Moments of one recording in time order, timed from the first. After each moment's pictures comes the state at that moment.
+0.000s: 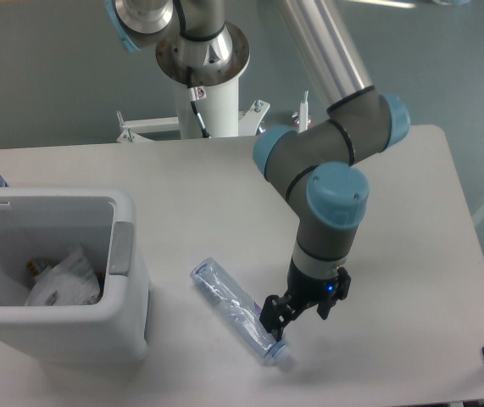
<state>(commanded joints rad) 2.45 -2.16 -1.46 -0.89 1.35 -0.02</state>
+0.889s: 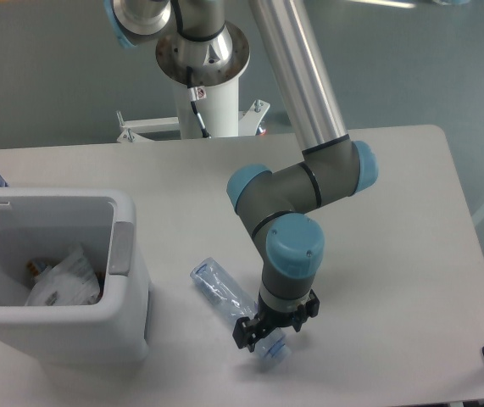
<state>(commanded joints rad) 2.38 -2.26 -1.43 -0.88 1.49 -0.04</state>
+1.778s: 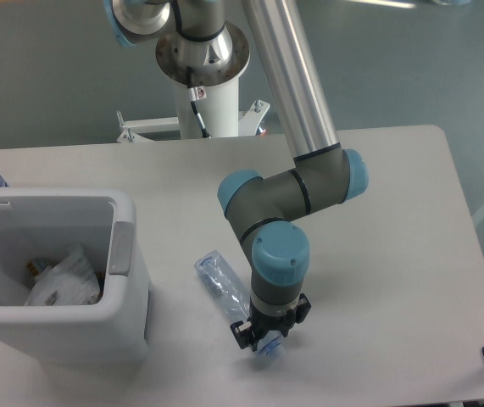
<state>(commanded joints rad) 2.37 -2.24 -1.45 -0.88 1.50 -0.04</state>
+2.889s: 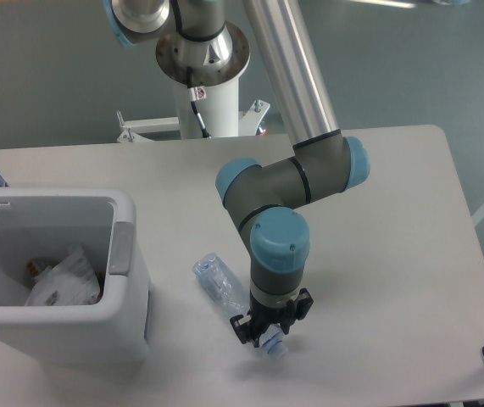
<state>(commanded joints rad) 2.37 -2.17 -1.45 -0.89 1.50 0.01</state>
